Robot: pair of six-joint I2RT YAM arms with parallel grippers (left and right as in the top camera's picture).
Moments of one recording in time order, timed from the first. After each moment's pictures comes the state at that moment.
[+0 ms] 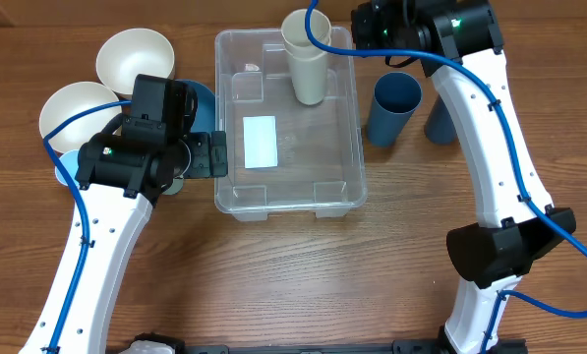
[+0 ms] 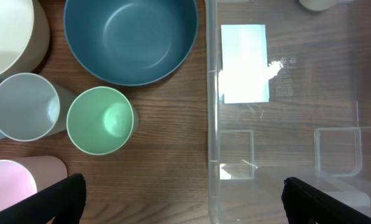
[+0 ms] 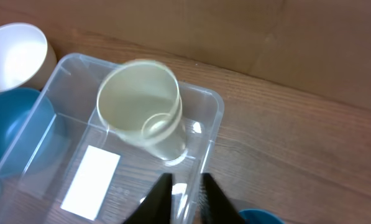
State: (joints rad) left arm -0.20 1.39 1.39 -1.08 -0.06 -0.23; right arm 0.30 2.04 2.35 -1.11 -0.06 -0.01
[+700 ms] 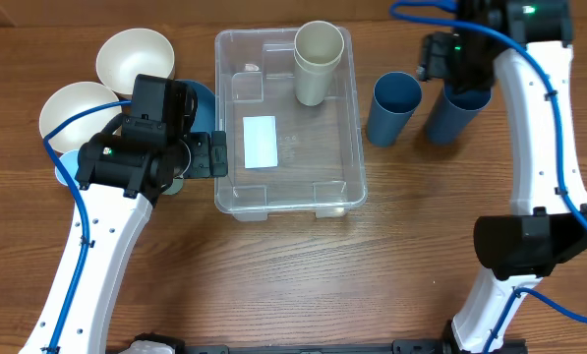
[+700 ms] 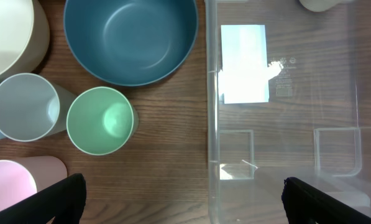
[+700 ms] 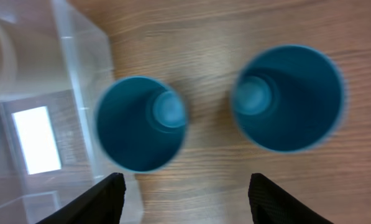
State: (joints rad) left arm -0.20 1.39 1.39 -1.08 -0.06 -0.23; right arm 0.05 2.04 2.36 -1.54 -0.04 0.24
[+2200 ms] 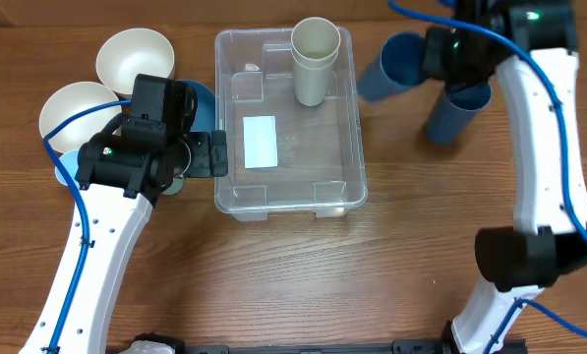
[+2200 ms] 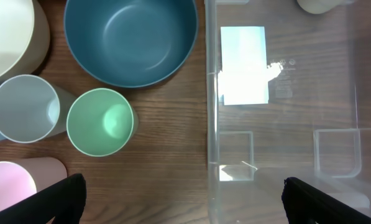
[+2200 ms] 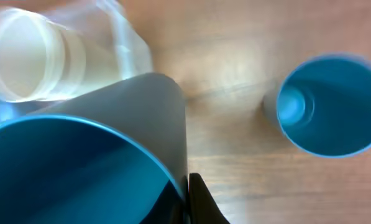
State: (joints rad) left arm -0.20 1.39 1.39 -1.07 -0.06 -0.23; right arm 0.10 1.97 2.36 -1.47 -0.12 0.28
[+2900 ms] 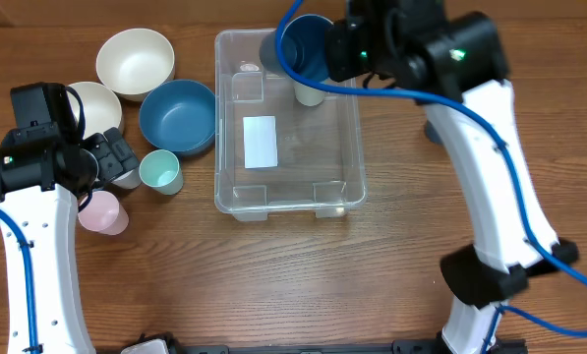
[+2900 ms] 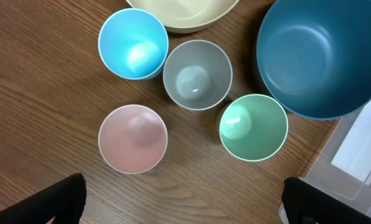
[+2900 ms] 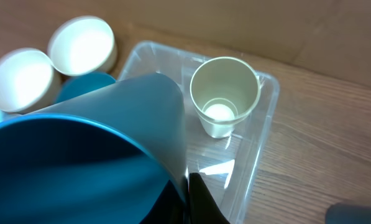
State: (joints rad) left arm 0.24 1.39 1.39 -1.15 -0.10 -0.34; right arm 0.46 2.00 2.49 -1.31 -0.04 0.11
